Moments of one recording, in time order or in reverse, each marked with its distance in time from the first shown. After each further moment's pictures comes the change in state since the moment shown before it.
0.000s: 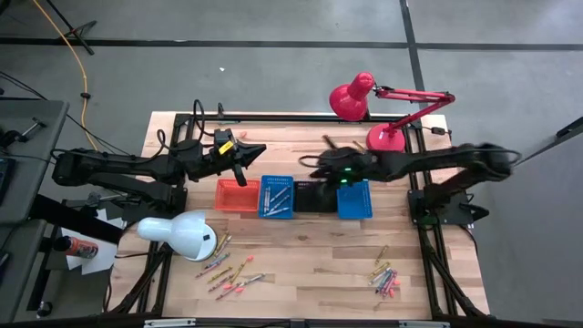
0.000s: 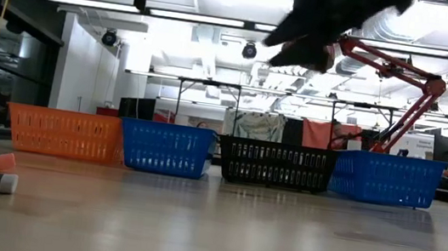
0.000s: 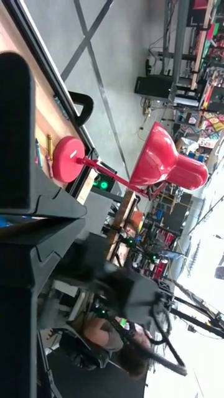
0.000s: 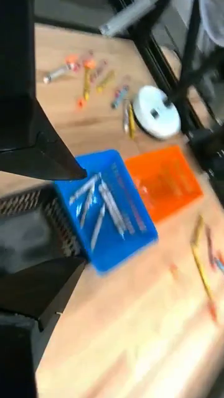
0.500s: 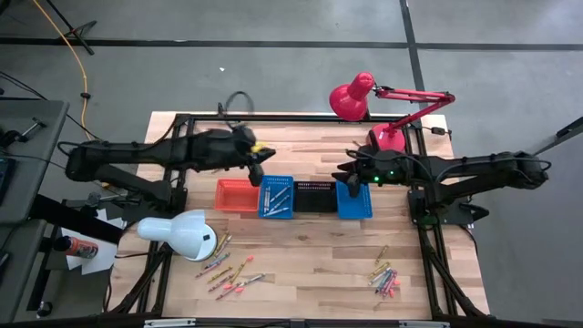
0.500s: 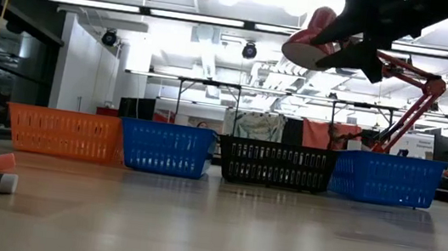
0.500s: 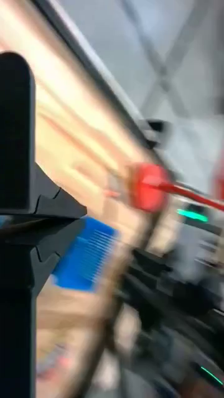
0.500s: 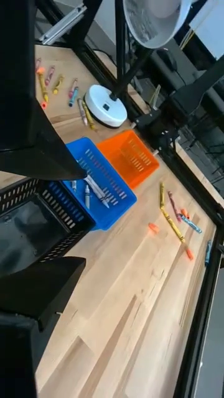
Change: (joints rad) left arm 0.000 0.245 0.517 -0.866 0.003 -0.028; right arm 0.015 -0.369 -0.293 0.076 0.168 0.212
